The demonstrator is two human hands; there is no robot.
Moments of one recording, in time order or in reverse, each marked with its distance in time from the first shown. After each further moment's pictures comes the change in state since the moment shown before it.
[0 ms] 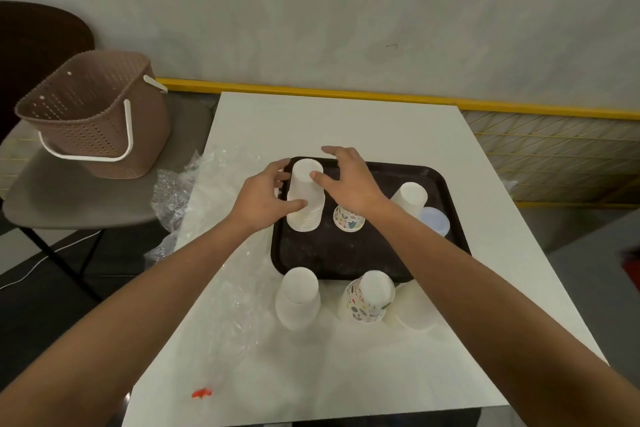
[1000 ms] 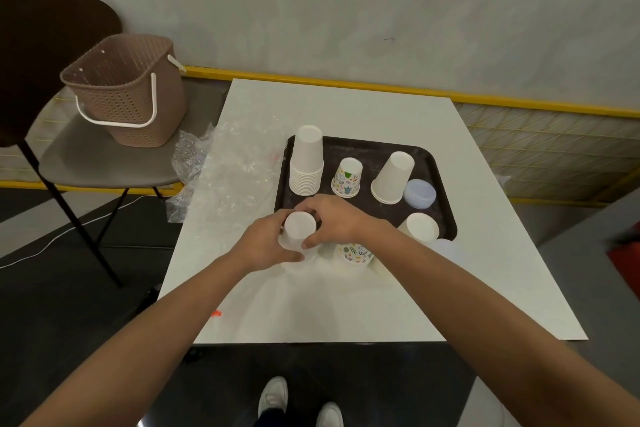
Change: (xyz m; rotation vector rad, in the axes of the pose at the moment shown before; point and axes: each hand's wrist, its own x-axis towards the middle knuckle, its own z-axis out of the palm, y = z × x) left_hand -0.137 -0.023 0.034 0.125 -0.226 -0.027; right_hand -0.121 -0.004 0.027 -0.191 -0.498 -0.172
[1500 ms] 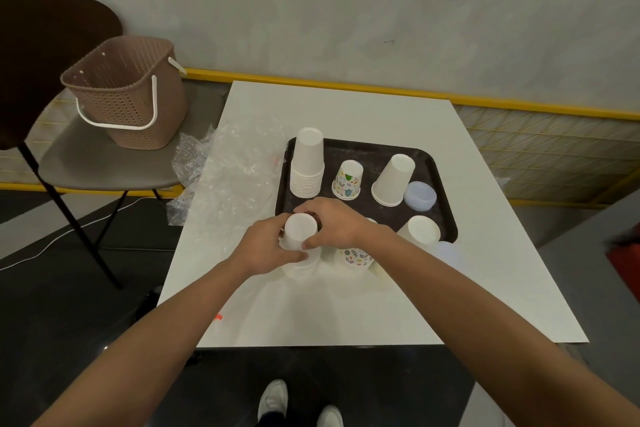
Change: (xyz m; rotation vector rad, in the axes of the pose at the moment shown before) left_hand 0.001 -0.007 0.002 -0.004 0.063 0.031; right_hand 0.005 0.004 0.006 0.021 0.057 -0.038
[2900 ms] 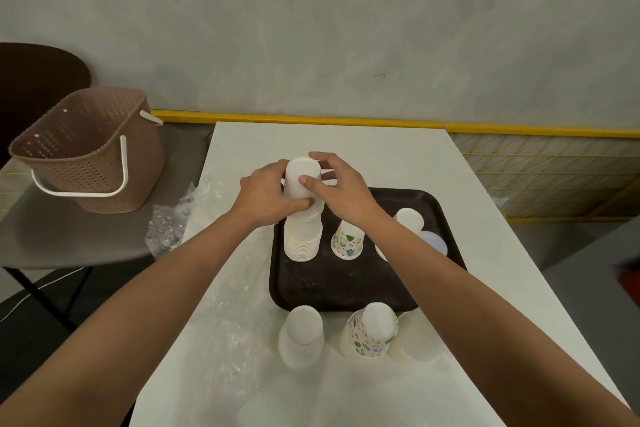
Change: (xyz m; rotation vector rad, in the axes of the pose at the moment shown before) left_hand 0.159 0.061 -0.095 0.081 0.176 0.078; right_hand 0.100 0.012 -0.103 0.437 0.536 0.087
